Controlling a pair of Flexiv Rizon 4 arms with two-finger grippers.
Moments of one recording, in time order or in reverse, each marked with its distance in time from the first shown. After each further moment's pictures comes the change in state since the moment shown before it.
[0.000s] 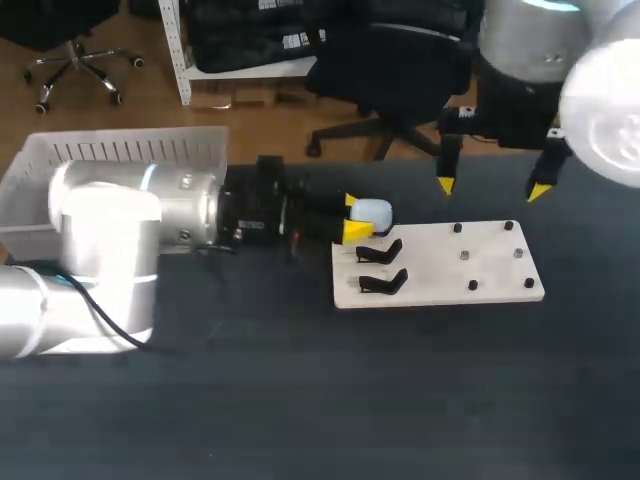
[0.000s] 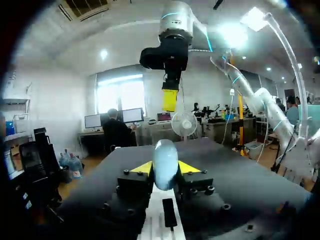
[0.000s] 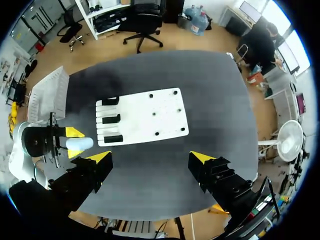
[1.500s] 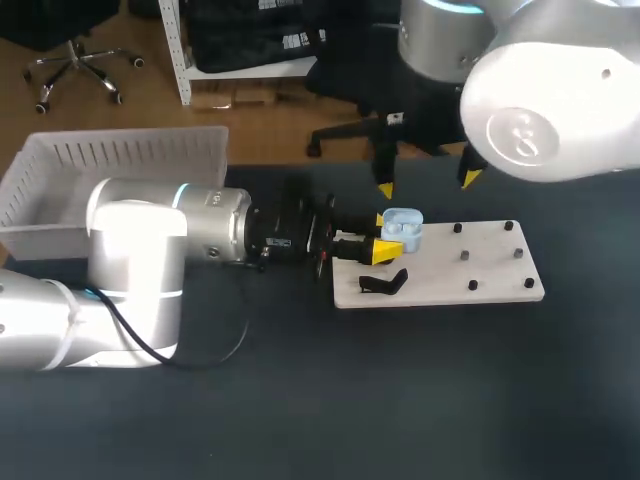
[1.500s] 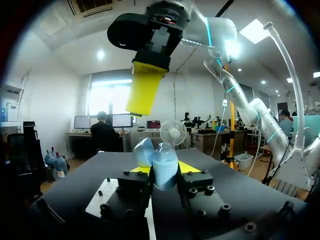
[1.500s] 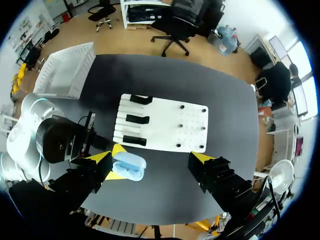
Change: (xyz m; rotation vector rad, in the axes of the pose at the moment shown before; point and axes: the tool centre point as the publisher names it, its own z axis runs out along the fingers) left arm -0.006 -0.039 0.051 0.109 -0.106 -0.078; right arm -0.014 0.067 0.014 0.000 0.000 -0.245
